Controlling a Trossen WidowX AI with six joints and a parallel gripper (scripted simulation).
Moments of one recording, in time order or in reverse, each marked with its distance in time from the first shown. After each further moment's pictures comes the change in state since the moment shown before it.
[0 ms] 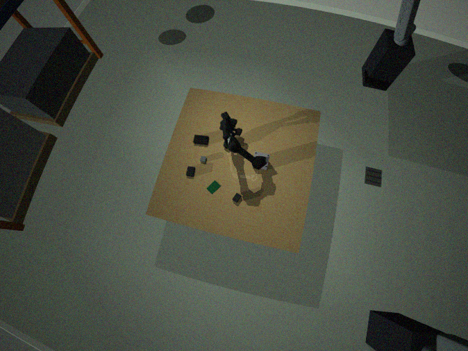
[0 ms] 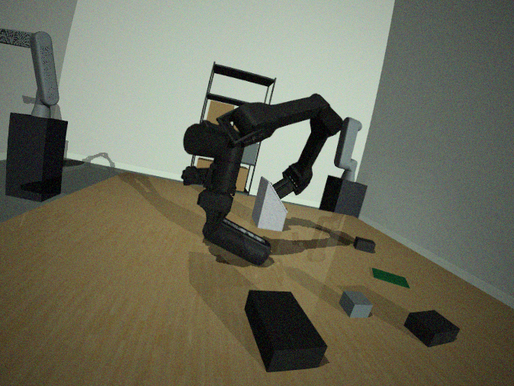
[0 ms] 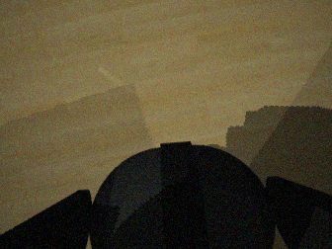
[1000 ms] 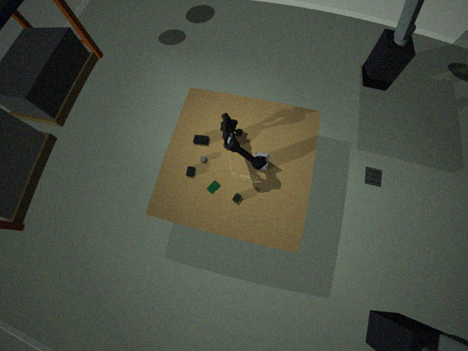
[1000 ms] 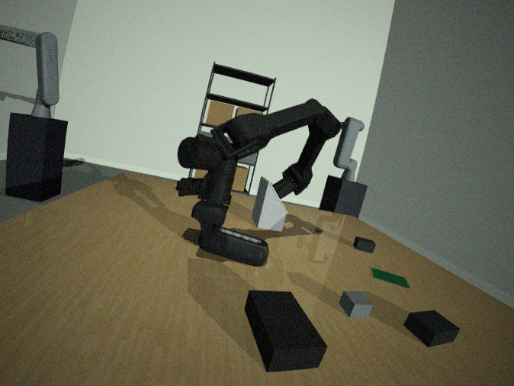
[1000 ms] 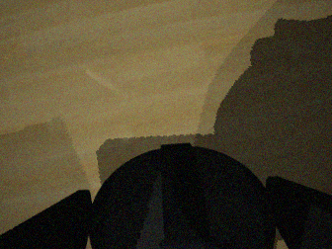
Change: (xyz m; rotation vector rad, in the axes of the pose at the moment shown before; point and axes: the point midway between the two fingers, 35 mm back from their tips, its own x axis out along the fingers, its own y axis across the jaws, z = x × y) arm 0.025 0.000 0.006 -0.001 0.004 -0.004
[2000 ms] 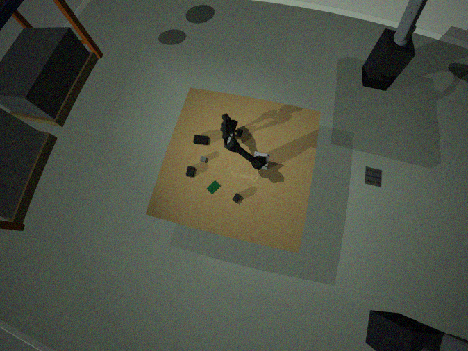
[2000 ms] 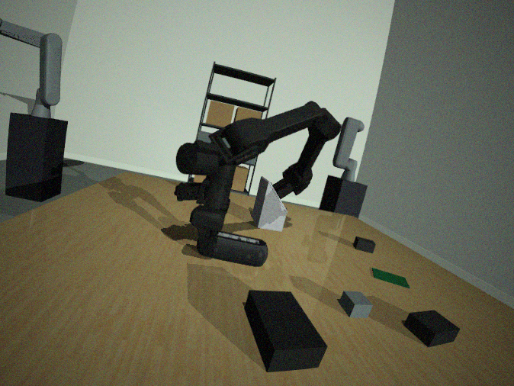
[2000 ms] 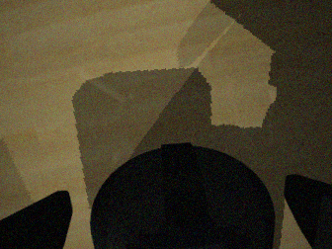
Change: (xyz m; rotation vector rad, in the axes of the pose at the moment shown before) arm 0.011 0.000 0.001 0.001 0.002 -0.002
